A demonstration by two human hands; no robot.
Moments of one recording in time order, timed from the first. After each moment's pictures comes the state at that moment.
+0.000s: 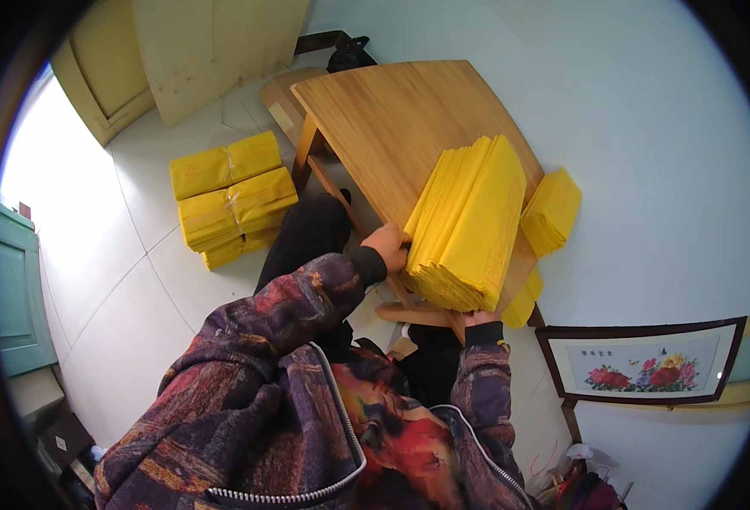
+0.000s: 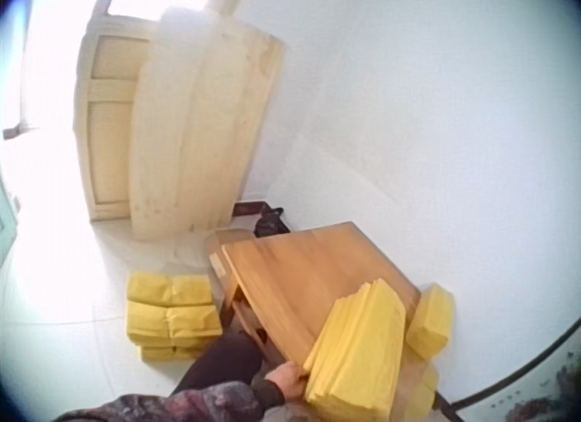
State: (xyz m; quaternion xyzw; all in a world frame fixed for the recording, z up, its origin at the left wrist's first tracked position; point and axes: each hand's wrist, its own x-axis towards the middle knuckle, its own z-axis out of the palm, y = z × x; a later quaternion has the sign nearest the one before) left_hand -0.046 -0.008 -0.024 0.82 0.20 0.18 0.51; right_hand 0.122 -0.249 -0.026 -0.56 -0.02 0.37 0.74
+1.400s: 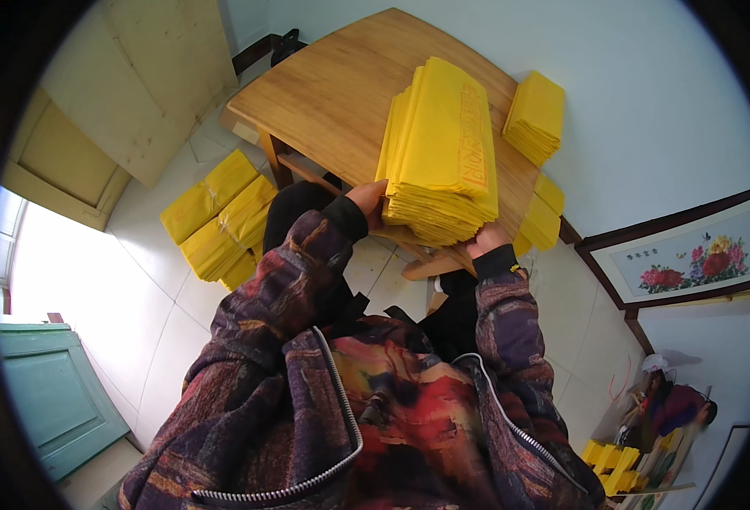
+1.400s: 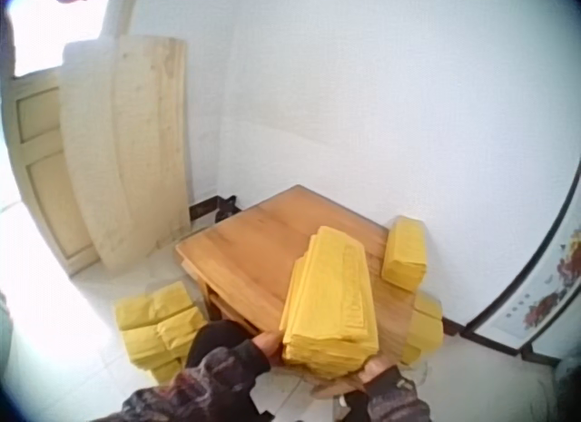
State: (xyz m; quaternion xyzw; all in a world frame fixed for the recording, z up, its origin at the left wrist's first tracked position) left_hand -0.030 -0.012 0.019 0.33 0.25 -0.08 0.91; right_hand 0.095 -0.222 0.013 -0.56 -0.02 0.36 0.75
